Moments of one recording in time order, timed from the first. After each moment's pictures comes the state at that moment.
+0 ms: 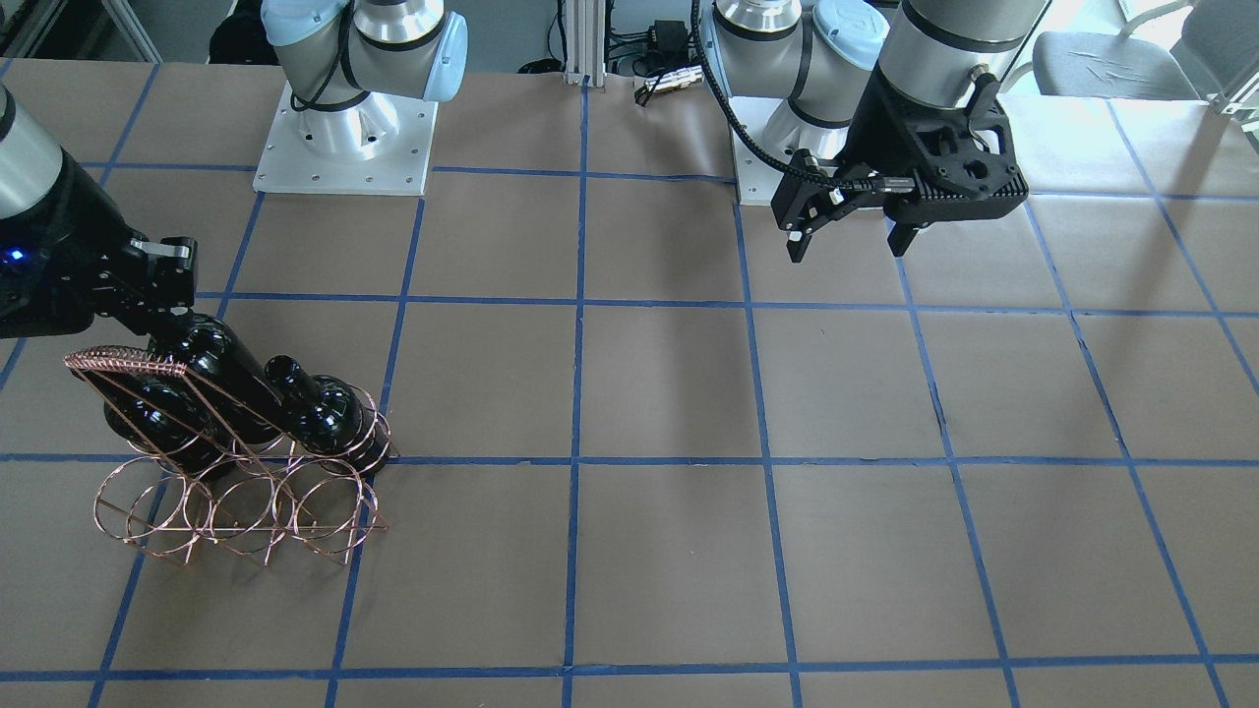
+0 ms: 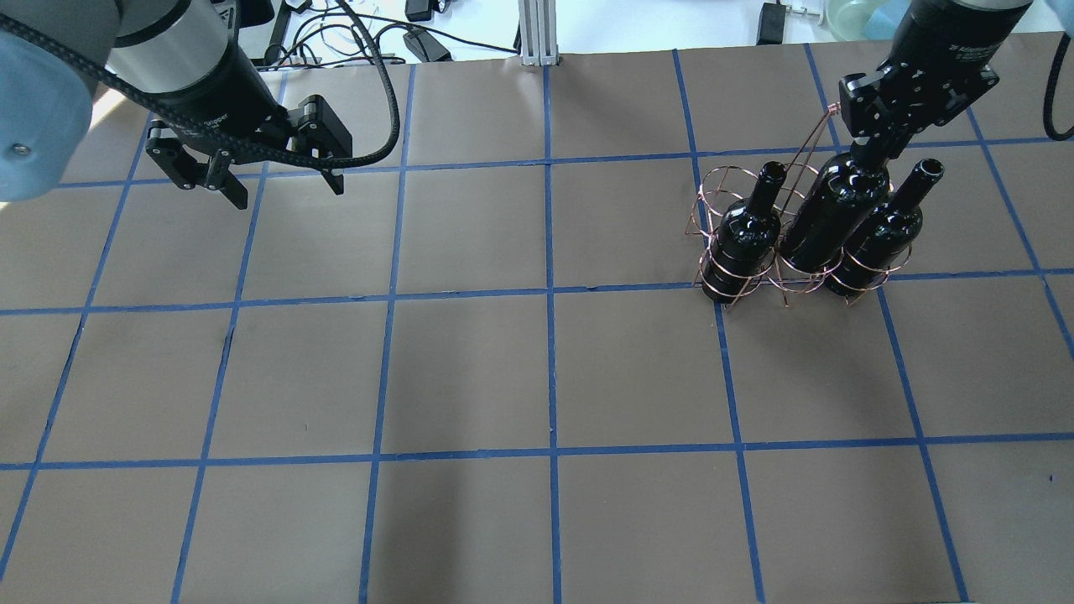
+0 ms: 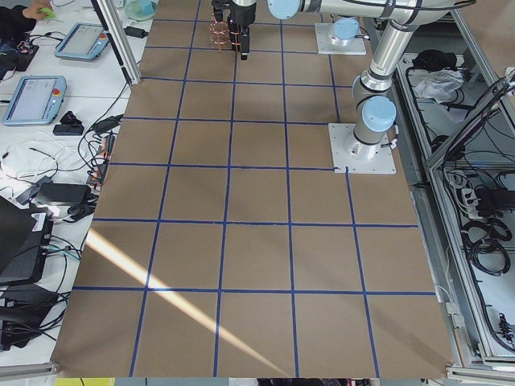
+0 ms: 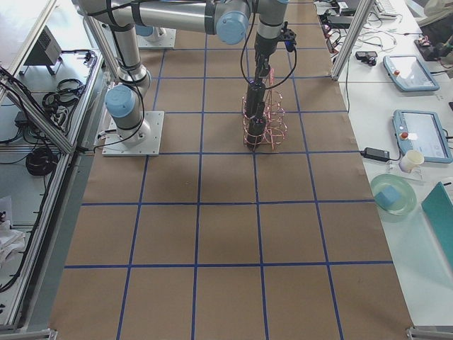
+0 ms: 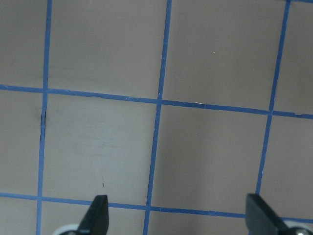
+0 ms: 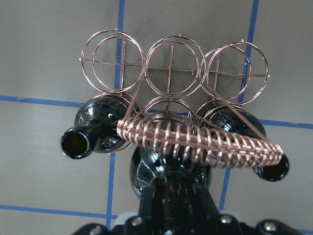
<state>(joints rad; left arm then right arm) -1.59 -1.56 -1.55 -1.56 1.56 -0.13 1.39 -1.44 1.45 -1.53 -1.58 -0.29</state>
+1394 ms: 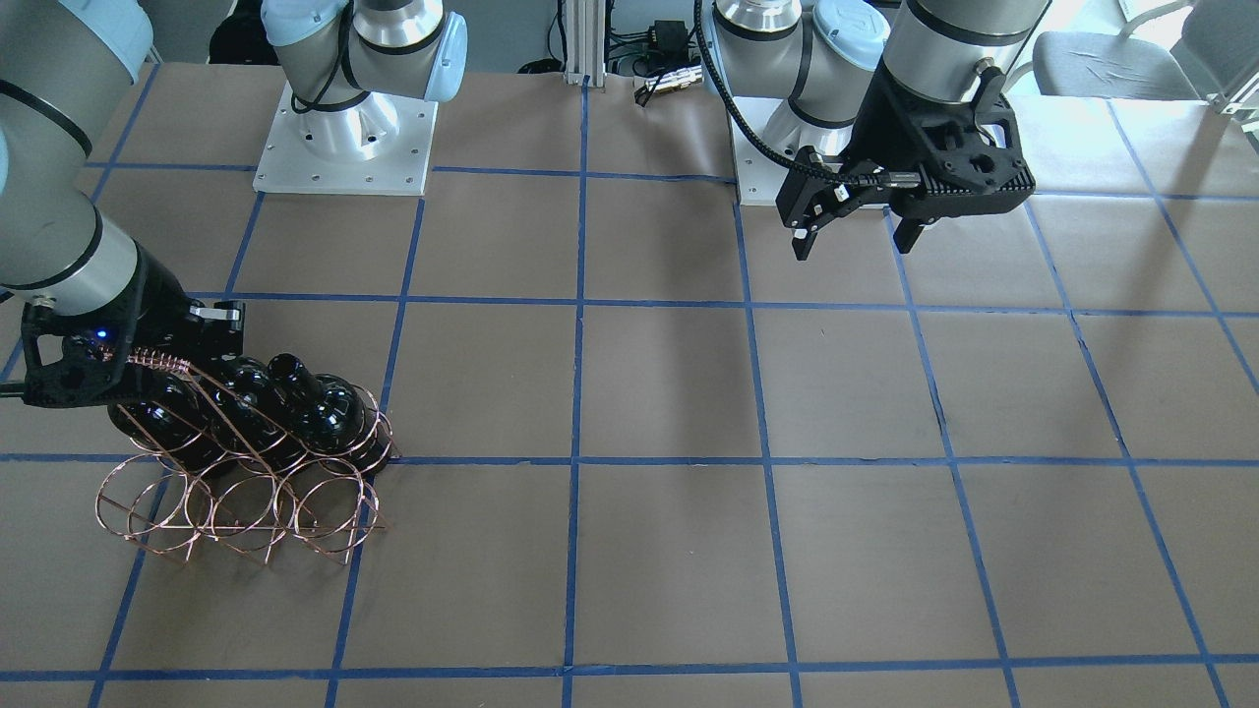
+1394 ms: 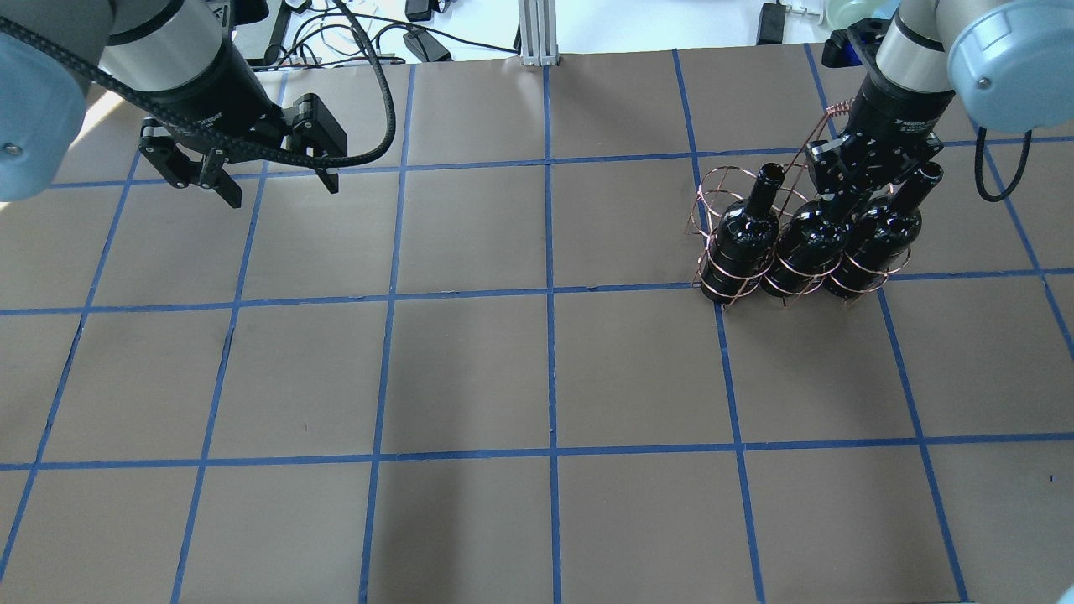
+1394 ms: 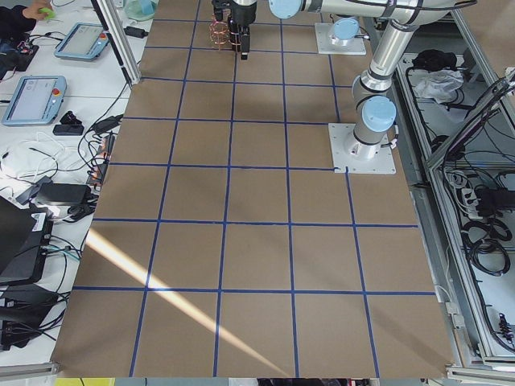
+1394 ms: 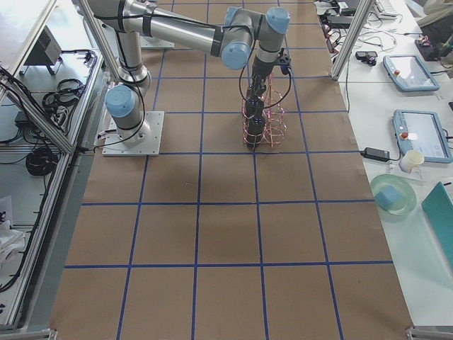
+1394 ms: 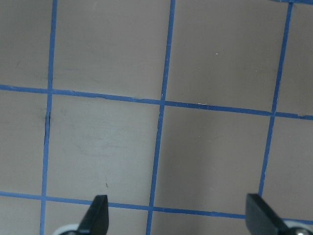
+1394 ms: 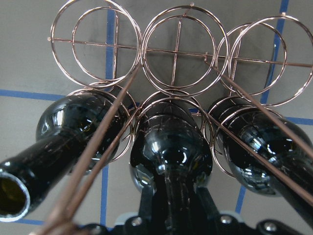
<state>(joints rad) -1.59 -1.55 -1.55 -1.56 1.57 -0.13 1.39 -1.39 1.60 -1.66 -1.59 -0.28</state>
